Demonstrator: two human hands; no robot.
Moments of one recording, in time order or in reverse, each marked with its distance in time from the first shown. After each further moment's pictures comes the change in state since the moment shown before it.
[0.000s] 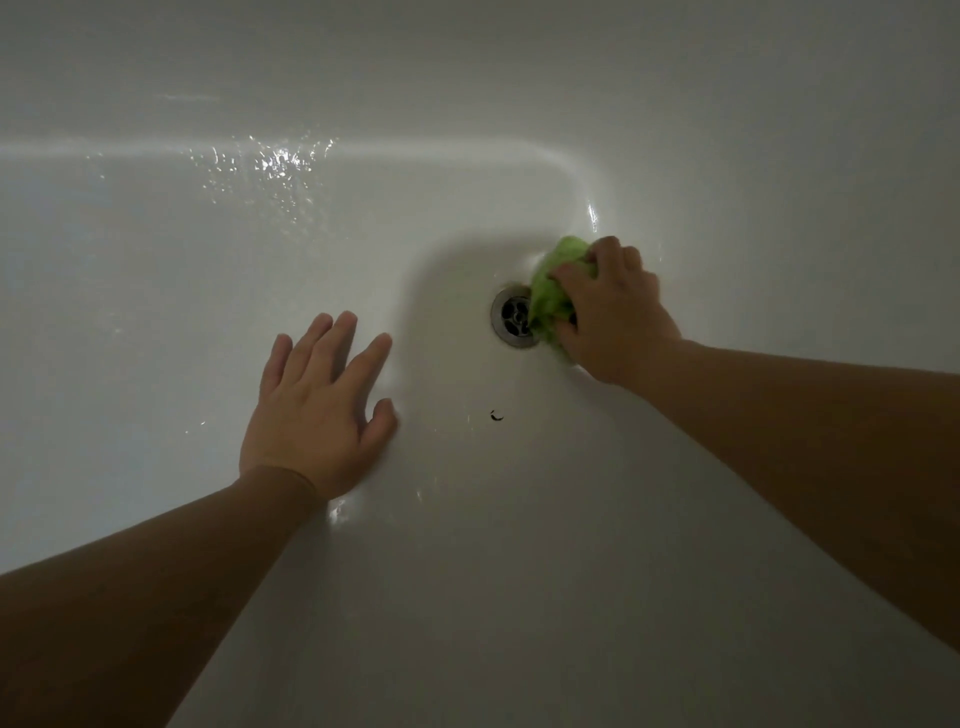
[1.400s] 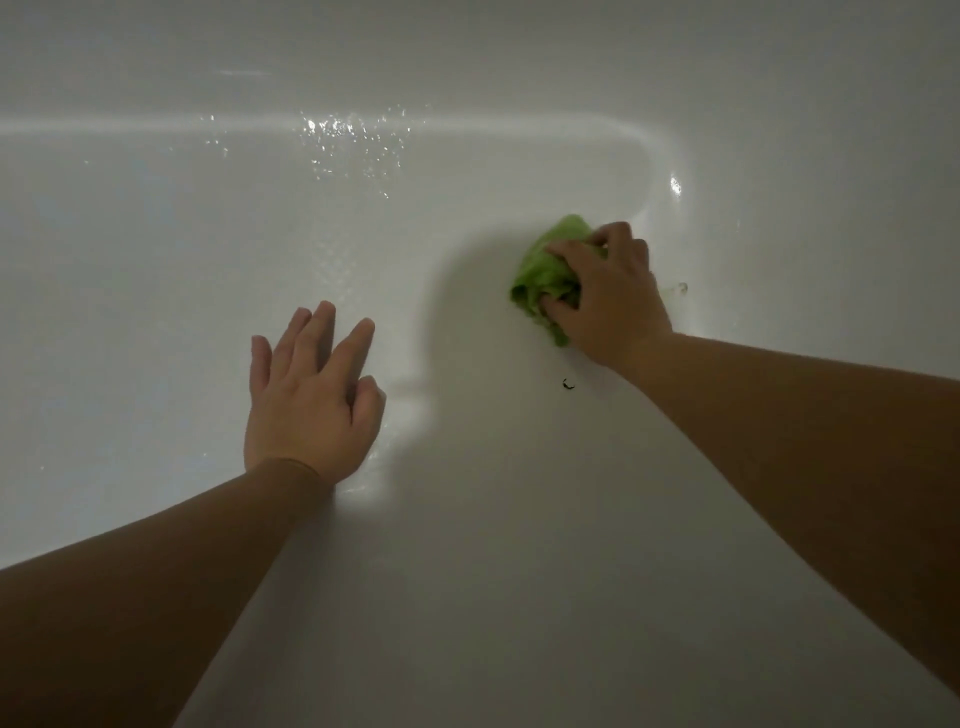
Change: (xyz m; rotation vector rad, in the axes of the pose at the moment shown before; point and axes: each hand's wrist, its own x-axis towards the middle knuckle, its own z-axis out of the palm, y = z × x) left_hand -0.053 -0.059 -0.011 -0.111 0.064 -0.209; right_hand 0.008 -0.079 0.015 0.335 0.031 0.091
